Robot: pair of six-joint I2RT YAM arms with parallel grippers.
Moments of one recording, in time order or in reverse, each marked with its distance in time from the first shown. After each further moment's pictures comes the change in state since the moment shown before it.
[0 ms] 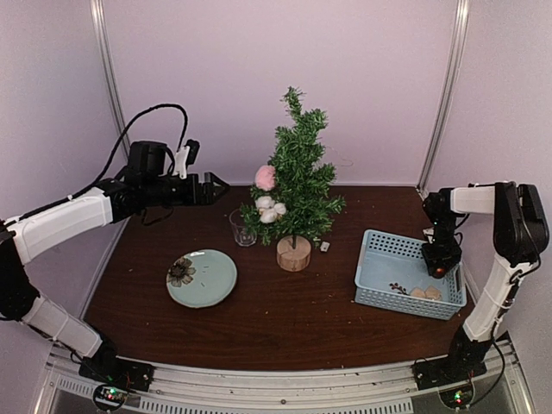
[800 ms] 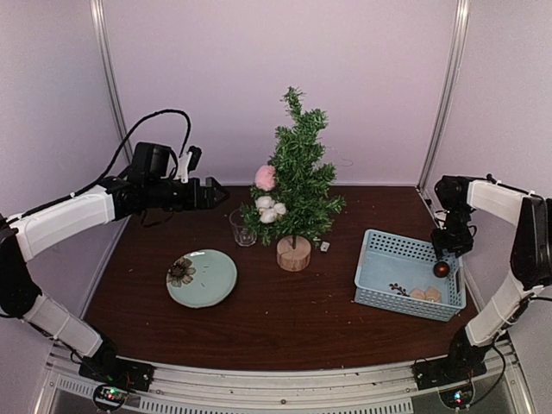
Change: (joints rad) left arm 0.000 0.029 0.023 -0.097 0.002 -0.025; right arm -0.002 -0.227 0.000 -0.061 0.000 0.014
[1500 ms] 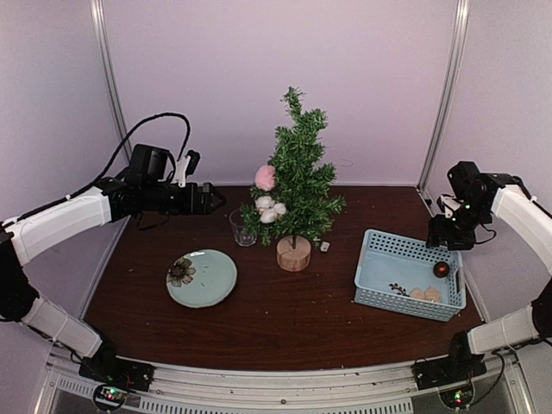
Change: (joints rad) left arm 0.000 -0.037 -0.015 -0.056 -0.012 0.031; right arm 0.102 -0.349 -0.028 -0.053 -0.255 0.183
